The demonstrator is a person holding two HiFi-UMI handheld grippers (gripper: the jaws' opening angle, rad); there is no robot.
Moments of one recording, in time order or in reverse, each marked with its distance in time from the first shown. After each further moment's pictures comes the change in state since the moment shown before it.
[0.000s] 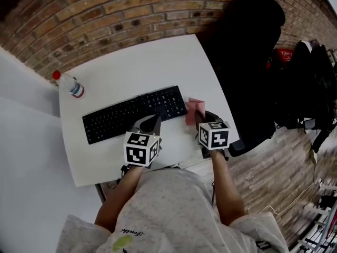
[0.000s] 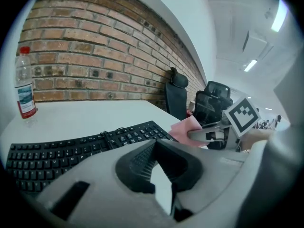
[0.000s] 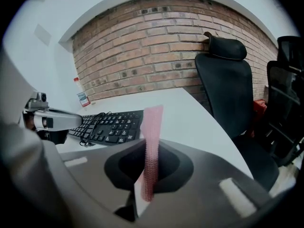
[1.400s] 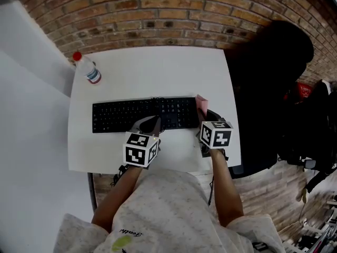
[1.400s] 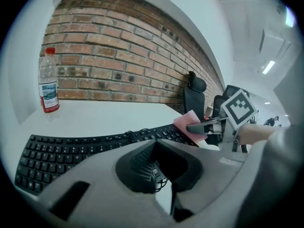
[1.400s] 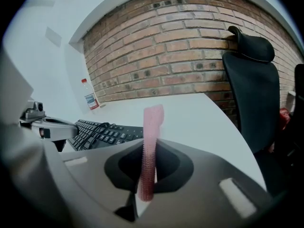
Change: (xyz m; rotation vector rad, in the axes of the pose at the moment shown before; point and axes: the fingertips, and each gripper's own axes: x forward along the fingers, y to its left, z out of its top) left arm -0.010 0.049 0.001 -0.099 -0.051 0.189; right arm 0.061 0.028 0.051 -0.098 -0.014 0.171
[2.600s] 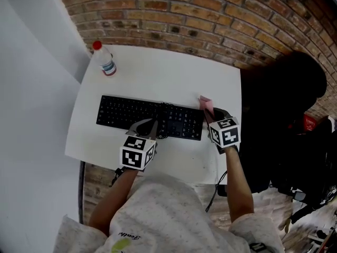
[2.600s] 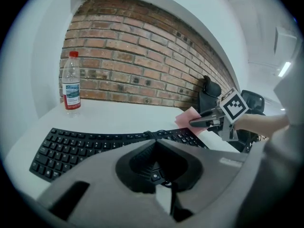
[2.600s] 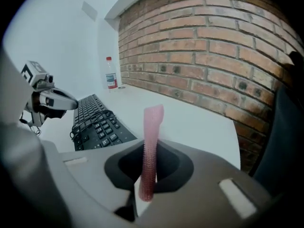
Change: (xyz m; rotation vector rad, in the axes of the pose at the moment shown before) left arm -0.018 0.032 0.001 -0.089 -0.046 0.157; right arm 0.042 -0.003 0.039 -0.462 0.116 0.193
